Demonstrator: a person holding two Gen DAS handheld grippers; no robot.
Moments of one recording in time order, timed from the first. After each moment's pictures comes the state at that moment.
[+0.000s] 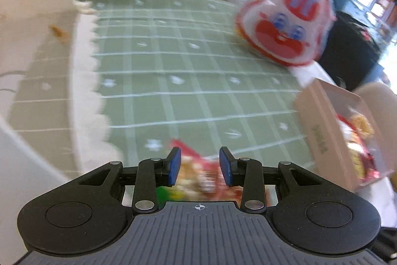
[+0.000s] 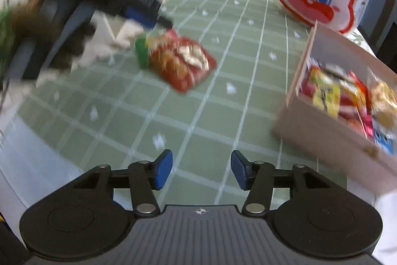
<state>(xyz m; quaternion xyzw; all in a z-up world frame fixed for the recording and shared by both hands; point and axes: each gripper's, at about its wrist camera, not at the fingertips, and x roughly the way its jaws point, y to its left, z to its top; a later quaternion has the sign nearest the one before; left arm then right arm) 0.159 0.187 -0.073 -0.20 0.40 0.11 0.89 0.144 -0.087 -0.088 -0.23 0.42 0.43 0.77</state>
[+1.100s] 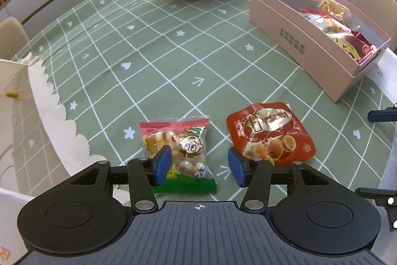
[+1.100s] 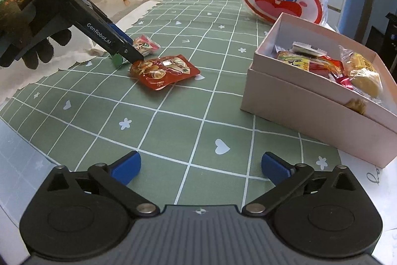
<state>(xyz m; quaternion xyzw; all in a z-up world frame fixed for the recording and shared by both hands) 0.156 0.132 -0.078 0.04 0.49 0.01 0.87 0.147 -0.123 -0.118 -0.16 0.35 0.42 0.82</state>
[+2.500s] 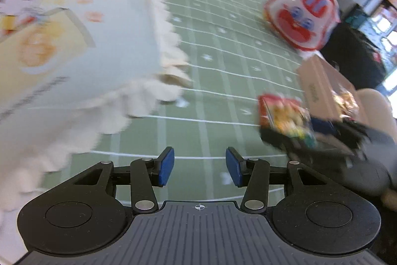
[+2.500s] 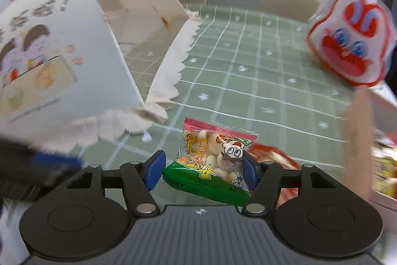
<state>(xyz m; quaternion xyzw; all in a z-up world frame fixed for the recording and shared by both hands) 0.001 0.166 -0.066 -0.29 0.41 0.15 0.85 0.110 0.009 -0.057 -0.19 0.34 0.44 0.81</state>
